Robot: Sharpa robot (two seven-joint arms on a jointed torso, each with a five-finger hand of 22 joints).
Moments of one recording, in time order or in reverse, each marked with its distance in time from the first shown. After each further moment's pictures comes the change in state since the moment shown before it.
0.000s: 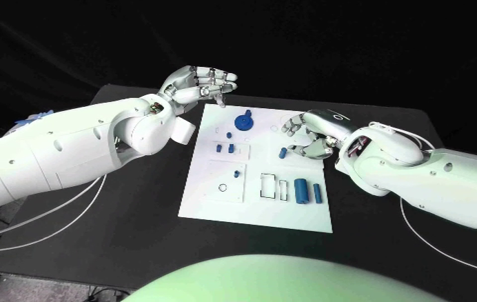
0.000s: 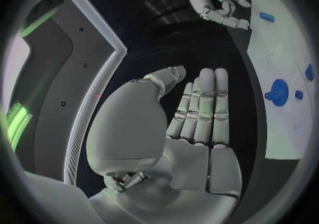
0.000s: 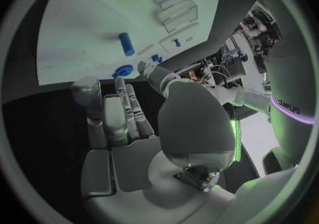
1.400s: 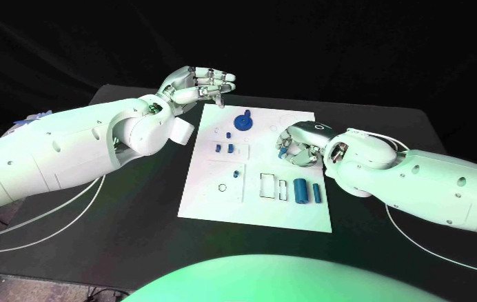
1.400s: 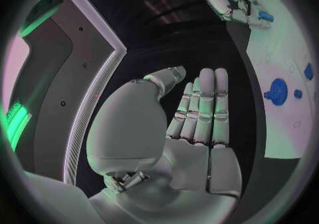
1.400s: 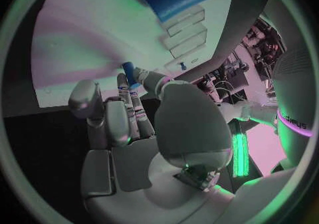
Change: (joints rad) left arm 0.000 -0.001 0.000 -0.001 0.000 0.000 -0.004; left_hand -0.004 0.004 0.000 0.000 0.000 0.000 0.000 0.000 0.000 0.000 0.000 0.004 0.001 0.000 0.000 0.000 0.000 0.000 0.000 0.000 0.000 0.000; right arm -0.034 0.095 -0.012 -0.091 -0.062 0.093 -0.054; right_hand 0.027 0.054 0.060 0.021 -0.051 0.121 -0.020 -0.009 -0.010 0.136 -0.039 -0.041 -0.001 0.038 -0.024 0.024 0.067 0.000 0.081 -0.027 0.095 0.063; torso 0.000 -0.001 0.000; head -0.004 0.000
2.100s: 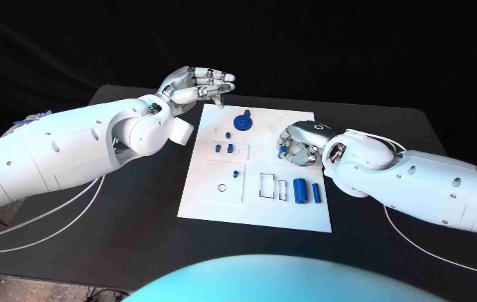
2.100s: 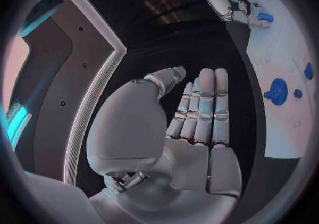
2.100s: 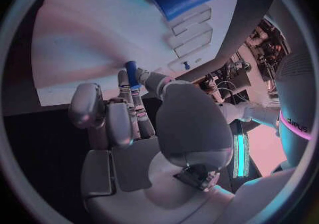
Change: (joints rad) left arm 0.000 0.000 0.000 0.000 0.000 0.000 -0.001; left_hand 0.000 0.000 0.000 0.000 0.000 0.000 0.000 0.000 0.000 0.000 0.000 0.000 0.000 0.000 0.000 0.000 0.000 0.000 0.000 0.000 0.000 0.000; right arm -0.008 0.010 0.001 -0.014 -0.013 -0.024 -0.020; right_hand 0.006 0.039 0.049 -0.001 -0.035 0.070 -0.035 0.037 0.023 0.100 -0.025 -0.021 0.003 0.009 -0.027 0.019 0.036 0.000 0.037 -0.023 0.068 0.035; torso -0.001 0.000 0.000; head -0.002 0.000
